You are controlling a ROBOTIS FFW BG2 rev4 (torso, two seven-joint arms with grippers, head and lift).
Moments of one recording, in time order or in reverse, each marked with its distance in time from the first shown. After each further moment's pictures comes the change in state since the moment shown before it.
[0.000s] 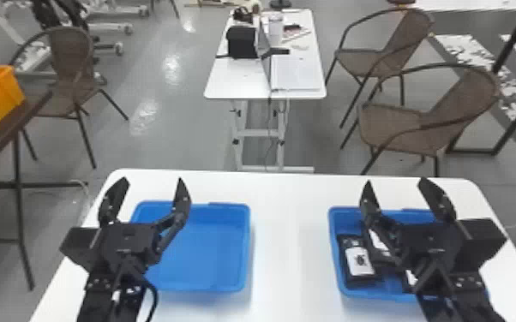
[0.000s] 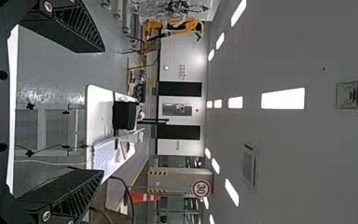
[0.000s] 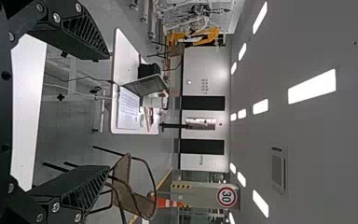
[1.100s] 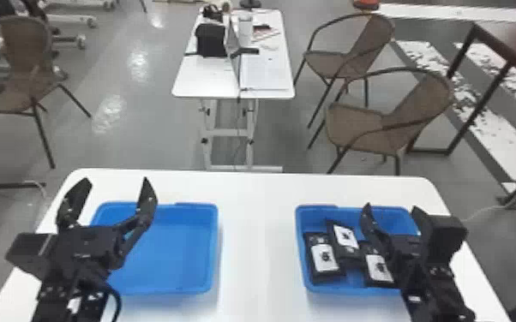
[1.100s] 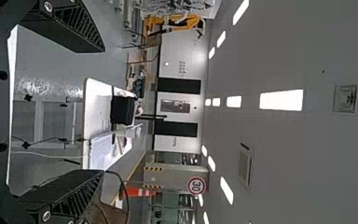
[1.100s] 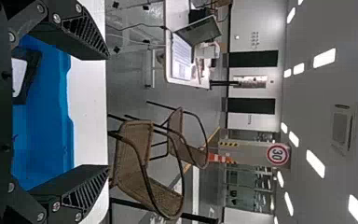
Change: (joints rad) left arm 0.000 -0.001 -0.006 0.007 0.040 -0.011 -0.018; right arm -0.081 -0.037 -0.111 0.174 -0.068 0.159 -0.076
